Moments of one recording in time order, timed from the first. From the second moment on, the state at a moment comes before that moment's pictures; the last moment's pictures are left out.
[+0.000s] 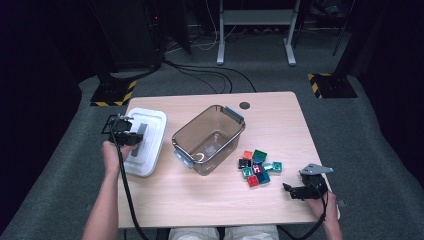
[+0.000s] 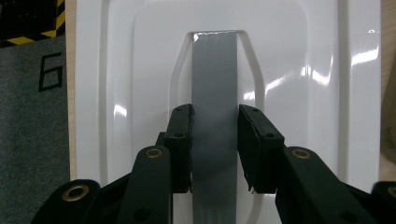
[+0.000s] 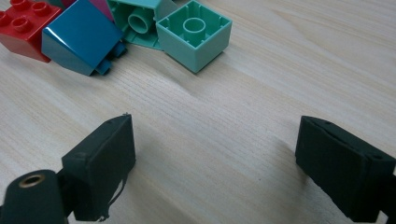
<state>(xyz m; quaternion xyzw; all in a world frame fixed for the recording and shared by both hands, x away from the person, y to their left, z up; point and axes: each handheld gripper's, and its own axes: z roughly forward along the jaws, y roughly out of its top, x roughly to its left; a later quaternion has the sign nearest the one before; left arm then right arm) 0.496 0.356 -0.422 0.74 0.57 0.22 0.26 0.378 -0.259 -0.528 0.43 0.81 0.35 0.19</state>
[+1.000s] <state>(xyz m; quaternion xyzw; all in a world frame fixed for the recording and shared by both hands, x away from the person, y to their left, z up) 0.527 0.356 -0.487 0.74 0.61 0.18 0.23 0.378 -0.259 -0.528 0.43 0.81 0.35 0.19</state>
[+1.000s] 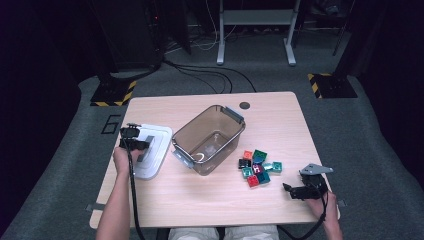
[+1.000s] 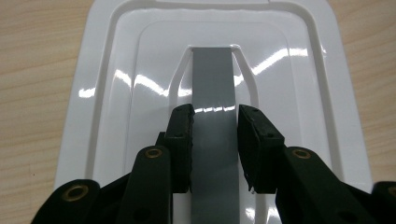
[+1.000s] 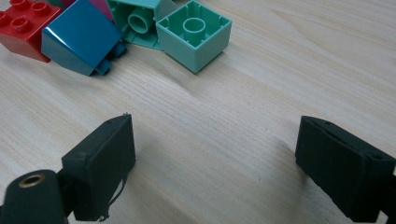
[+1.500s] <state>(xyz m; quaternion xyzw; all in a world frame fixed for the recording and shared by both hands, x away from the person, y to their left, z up) 0.516 0.353 -0.474 0.72 0.61 0.18 0.28 0.378 -0.259 -0.528 0.43 0.81 0.35 0.19</state>
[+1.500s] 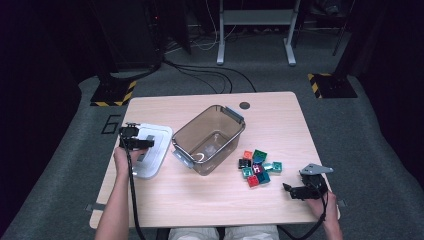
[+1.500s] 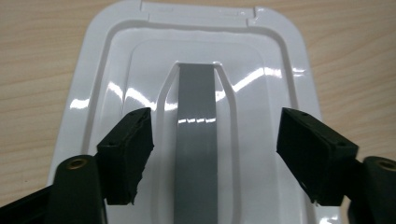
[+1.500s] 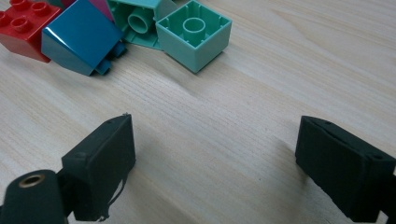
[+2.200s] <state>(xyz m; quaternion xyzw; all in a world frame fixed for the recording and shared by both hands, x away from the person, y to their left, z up) 0.423 0.319 -0.462 0.74 0.53 0.24 0.34 0.378 -0.259 -0.528 0.43 0.81 0.35 0.19</state>
